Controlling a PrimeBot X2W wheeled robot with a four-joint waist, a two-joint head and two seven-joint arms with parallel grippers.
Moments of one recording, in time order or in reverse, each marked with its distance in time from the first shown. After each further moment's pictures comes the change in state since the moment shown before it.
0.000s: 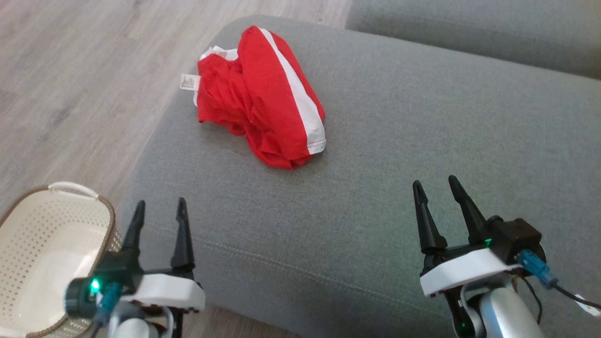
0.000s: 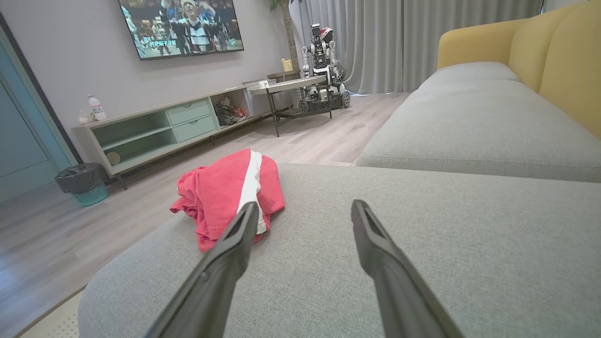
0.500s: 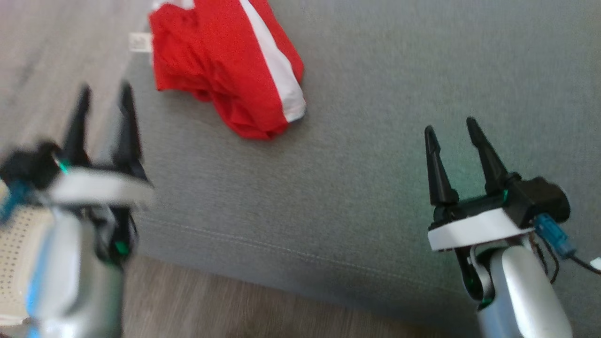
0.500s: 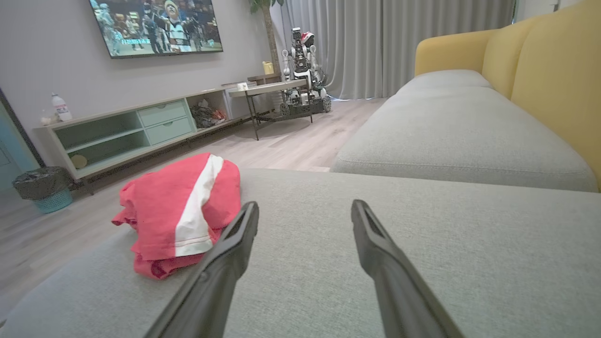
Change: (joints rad) left arm -0.363 0.054 0.145 0.115 -0.172 -0.237 -0.006; right arm -0.118 -0.004 -0.026 -0.095 -0.105 0.000 0.000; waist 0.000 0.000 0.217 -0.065
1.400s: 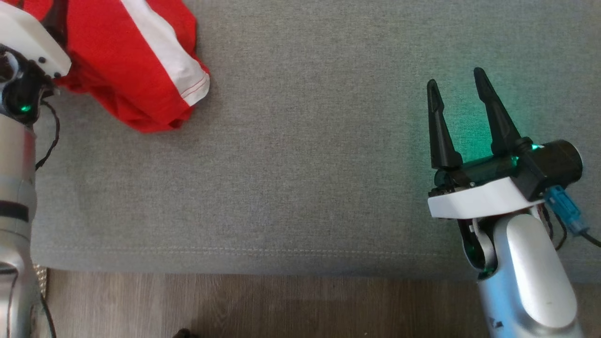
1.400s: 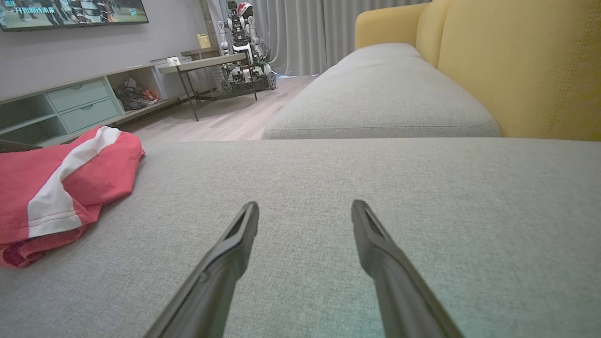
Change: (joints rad) left arm -0.716 0.224 -0.155 0.756 -0.260 -0.024 0.413; right arm -0.109 -0.004 0.011 -0.058 -0.028 0.000 0.000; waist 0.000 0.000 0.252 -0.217
